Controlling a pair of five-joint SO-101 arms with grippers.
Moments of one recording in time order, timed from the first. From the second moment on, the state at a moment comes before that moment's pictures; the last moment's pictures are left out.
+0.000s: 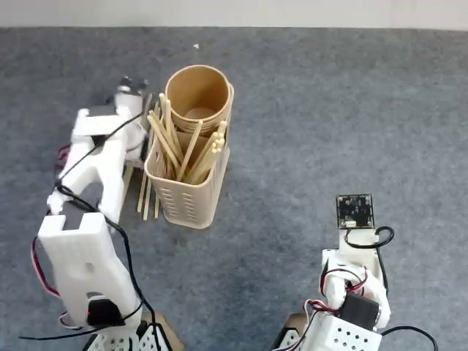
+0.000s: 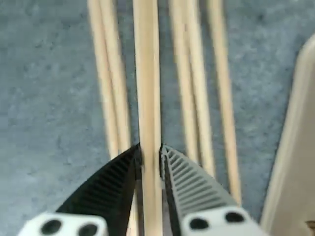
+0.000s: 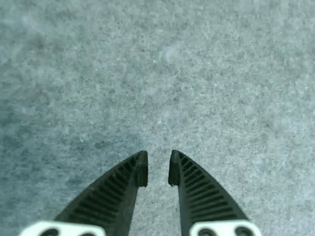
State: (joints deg) left arm -13.7 26.2 -1.6 64.0 -8.2; right arm 16.8 -103.4 95.3 66.5 24.0
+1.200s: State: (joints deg) left arm 10.6 -36.0 -30.0 93.2 -1.7; right arm 16.8 -103.4 95.3 66.5 24.0
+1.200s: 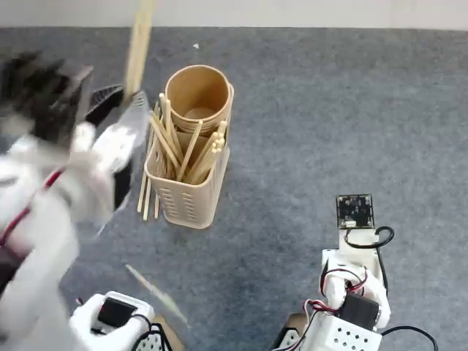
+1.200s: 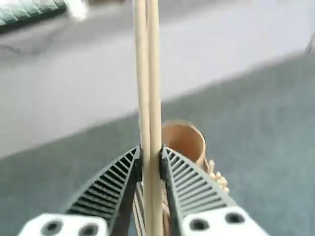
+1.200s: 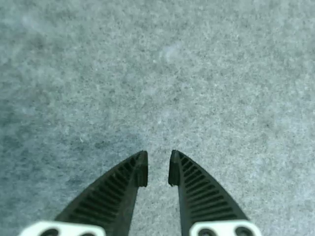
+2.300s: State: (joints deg) left arm 8.8 -43.8 29.8 47.0 4.6; right arm 16.8 -103.4 95.3 66.5 24.0
